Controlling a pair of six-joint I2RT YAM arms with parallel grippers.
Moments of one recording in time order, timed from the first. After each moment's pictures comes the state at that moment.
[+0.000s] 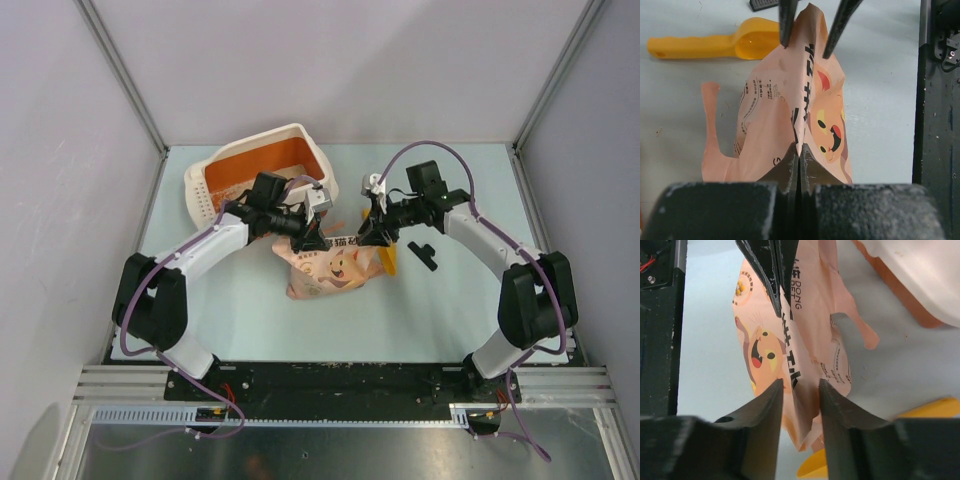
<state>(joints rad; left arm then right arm) -0.46 1.60 1.16 -0.39 0.87 0.44 0.38 1.61 1.24 -0.48 -0.98 -0.64</state>
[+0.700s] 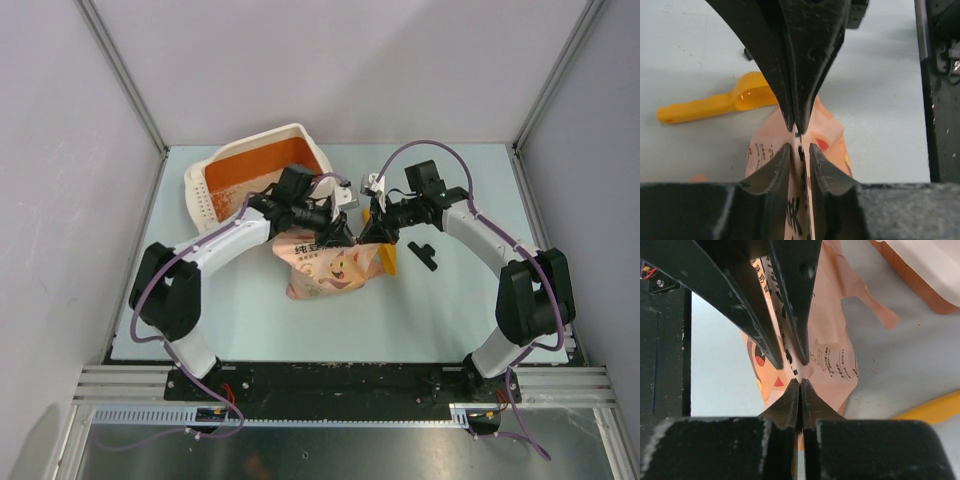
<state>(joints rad) -0.58 1.68 1.29 -0.34 0.84 0.47 0.38 1.63 1.26 -0.54 -0.97 -0.62</state>
